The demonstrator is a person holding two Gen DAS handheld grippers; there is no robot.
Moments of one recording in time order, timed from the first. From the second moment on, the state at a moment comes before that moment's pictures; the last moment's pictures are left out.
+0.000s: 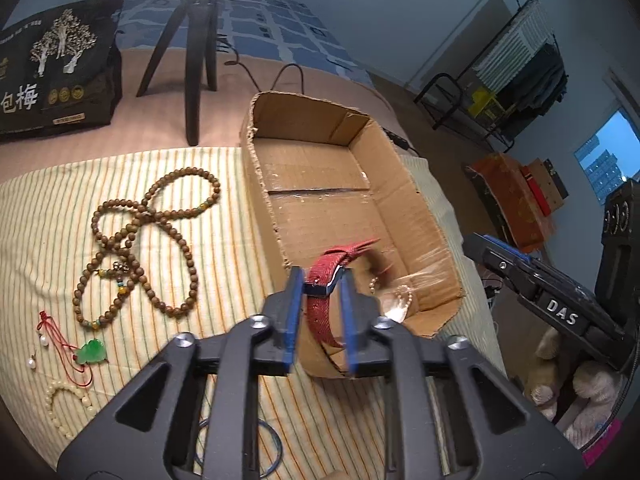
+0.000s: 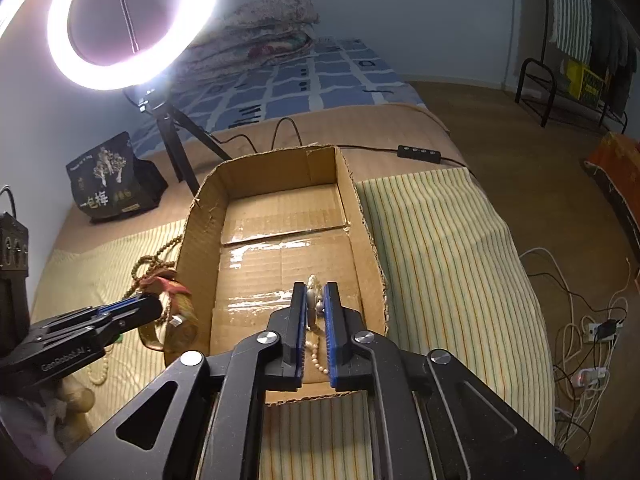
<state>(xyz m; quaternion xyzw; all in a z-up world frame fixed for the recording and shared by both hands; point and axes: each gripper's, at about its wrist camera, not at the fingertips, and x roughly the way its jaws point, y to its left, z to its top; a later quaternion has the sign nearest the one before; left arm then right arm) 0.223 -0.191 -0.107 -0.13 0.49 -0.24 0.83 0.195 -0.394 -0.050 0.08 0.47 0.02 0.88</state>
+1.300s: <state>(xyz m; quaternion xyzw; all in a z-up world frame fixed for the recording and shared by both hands) 0.173 0.017 -0.068 -0.11 0.47 -0.09 0.87 0.109 -0.286 -0.029 -0.03 0.43 0.09 0.90</state>
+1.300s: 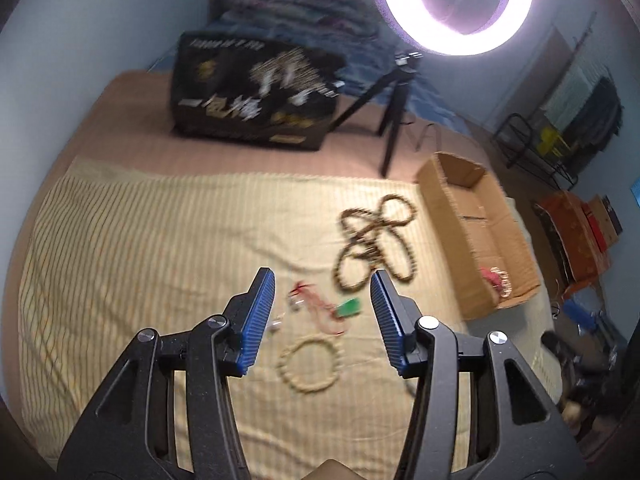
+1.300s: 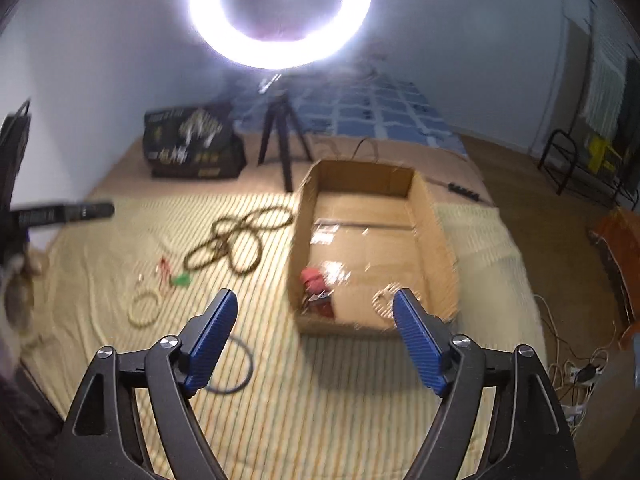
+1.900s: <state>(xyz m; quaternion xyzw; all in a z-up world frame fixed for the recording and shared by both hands) 0.171 0.017 -0.160 -0.10 0.56 -0.10 0.81 0.101 -0.219 -0.104 -0.09 0.51 0.17 0.84</state>
